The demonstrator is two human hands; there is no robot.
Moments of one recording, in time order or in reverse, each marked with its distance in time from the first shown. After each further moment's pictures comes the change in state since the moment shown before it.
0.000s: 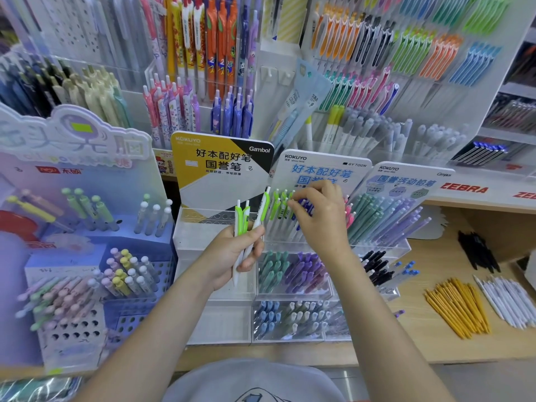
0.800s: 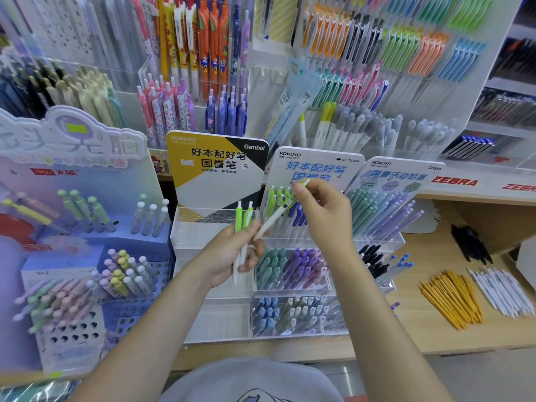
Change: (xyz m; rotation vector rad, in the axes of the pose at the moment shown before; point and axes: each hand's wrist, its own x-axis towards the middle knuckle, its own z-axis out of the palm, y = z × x) left_hand 0.001 0.000 0.003 0.029 -0.024 -0.070; right_hand -0.005 -0.042 -0.032 0.583 -0.007 0.384
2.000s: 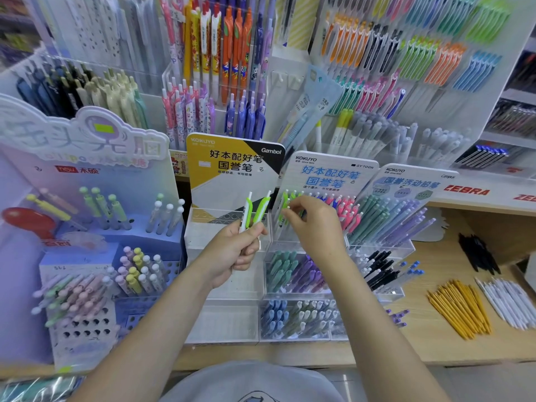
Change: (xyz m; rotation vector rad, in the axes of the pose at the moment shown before) left_hand -0.012 0.006 -0.019 0.034 0.048 0.057; right_hand 0.002 0.025 0.026 -0.606 -0.130 -0.200
